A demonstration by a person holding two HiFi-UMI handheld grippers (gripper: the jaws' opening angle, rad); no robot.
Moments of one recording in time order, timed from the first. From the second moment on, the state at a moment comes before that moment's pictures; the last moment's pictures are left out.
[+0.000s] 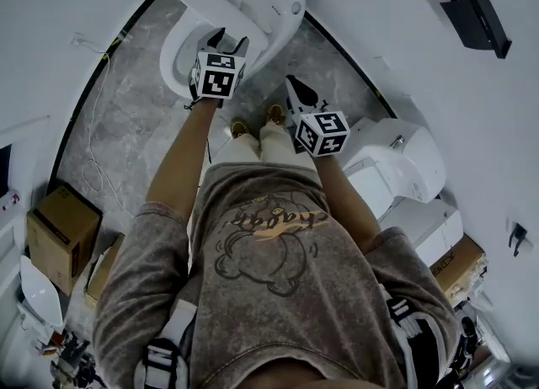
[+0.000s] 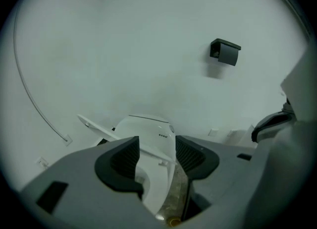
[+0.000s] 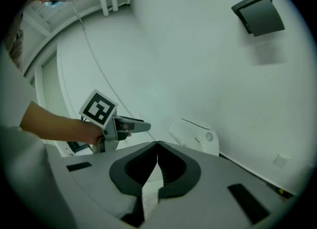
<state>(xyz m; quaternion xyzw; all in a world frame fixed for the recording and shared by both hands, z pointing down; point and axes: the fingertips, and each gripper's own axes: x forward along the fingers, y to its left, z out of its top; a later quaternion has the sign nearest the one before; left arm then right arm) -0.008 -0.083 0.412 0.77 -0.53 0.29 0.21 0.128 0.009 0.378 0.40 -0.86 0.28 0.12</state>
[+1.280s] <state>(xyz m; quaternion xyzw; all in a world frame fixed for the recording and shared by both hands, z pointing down) -0.122 0.038 0.534 0.64 -0.62 0.27 0.36 0.012 0.003 0.452 0.26 -0.90 0.29 0.21</state>
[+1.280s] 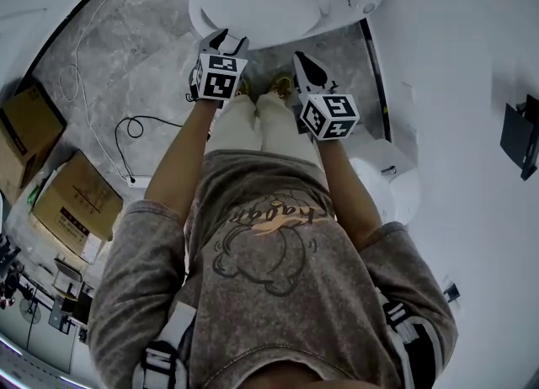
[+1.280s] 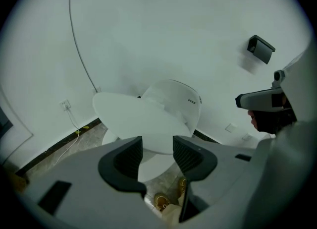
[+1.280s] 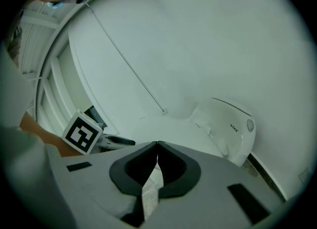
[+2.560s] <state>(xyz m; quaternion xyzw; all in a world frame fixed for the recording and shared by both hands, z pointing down) -0.178 0.095 0.739 0.56 -0.64 0.27 0.45 -0.020 0.038 0.622 0.20 -0.89 0.32 0.27</state>
